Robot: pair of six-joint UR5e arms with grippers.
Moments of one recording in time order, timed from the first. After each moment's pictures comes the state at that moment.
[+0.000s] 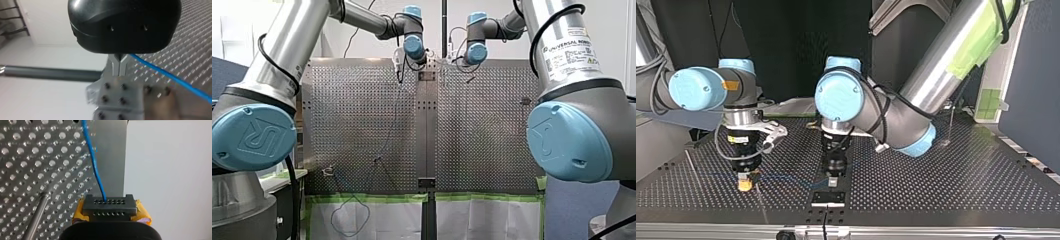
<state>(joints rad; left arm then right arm) -0.58 -1.97 -1.09 -3.12 -2.01 -1.65 2.05 -1.20 1.21 -0.17 1.66 1.56</state>
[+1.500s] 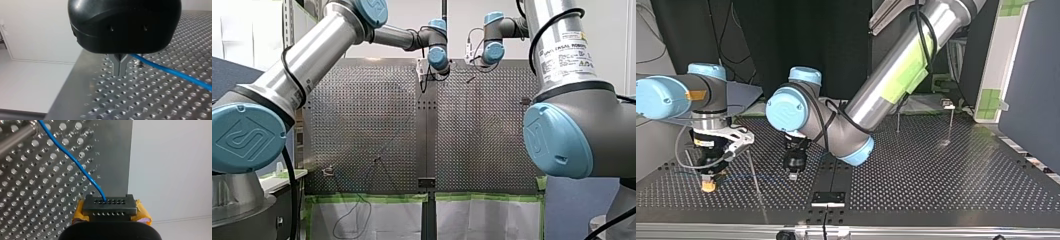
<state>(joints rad) -0.67 -2.24 -0.77 -3.23 -2.01 -1.65 1.92 -1.21 1.21 -0.13 1.64 1.60</state>
